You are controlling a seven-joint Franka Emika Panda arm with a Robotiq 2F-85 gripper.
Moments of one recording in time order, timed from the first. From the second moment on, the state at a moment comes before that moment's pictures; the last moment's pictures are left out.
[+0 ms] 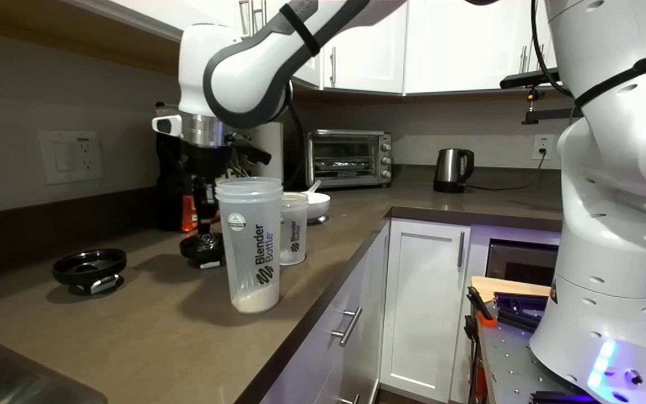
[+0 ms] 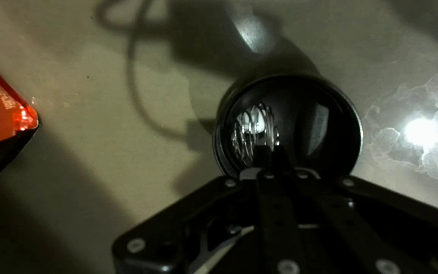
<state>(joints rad) 0.05 0.33 0.13 -1.94 -0.23 2.46 -0.57</state>
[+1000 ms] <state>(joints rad) 0.05 0.21 0.13 -1.94 -0.23 2.37 -0.57</state>
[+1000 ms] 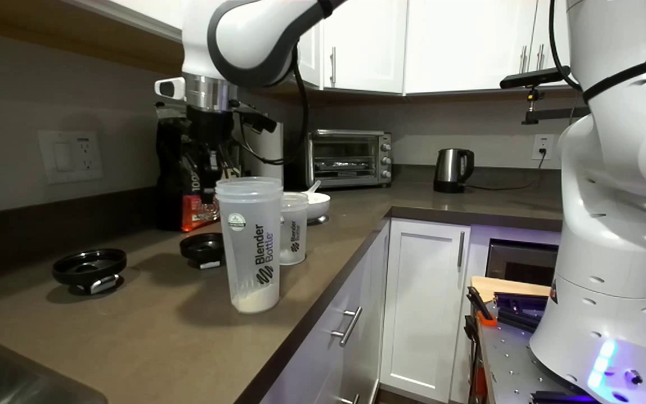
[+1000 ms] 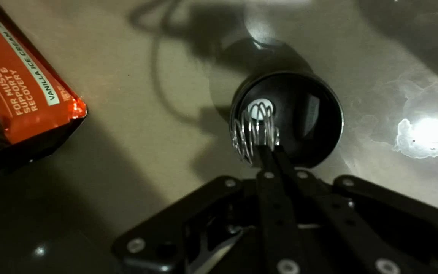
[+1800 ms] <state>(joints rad) 0.05 0.02 0.09 -2.07 -0.23 2.36 -0.57</state>
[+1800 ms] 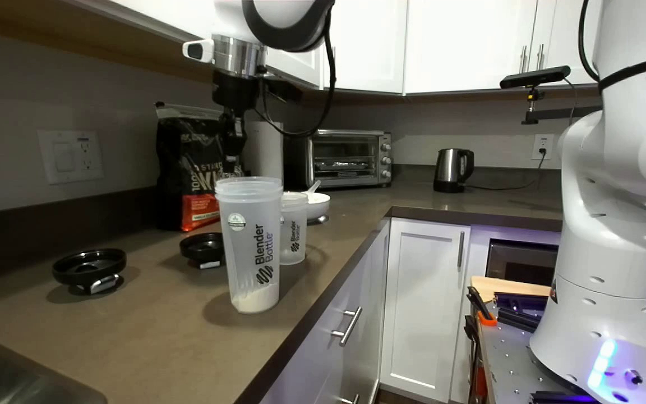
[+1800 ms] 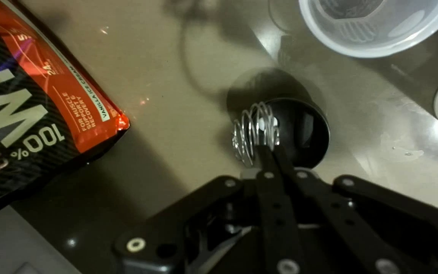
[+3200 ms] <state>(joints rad) 0.06 -0.17 0.04 -2.26 -0.23 2.30 -0.57</state>
